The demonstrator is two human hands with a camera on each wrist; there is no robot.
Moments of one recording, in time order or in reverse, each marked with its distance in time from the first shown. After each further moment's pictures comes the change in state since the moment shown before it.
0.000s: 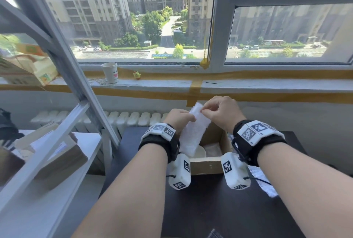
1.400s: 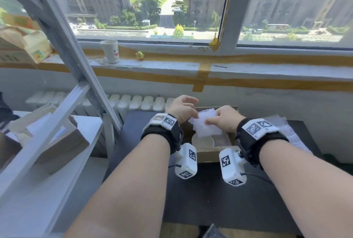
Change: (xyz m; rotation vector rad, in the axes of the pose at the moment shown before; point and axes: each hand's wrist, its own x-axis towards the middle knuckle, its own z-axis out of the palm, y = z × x) left_hand 0.024 -0.039 -0.010 -0.235 -0.023 -0.010; right_hand 0.003 0.016 0.054 -0.066 -0.414 0.479
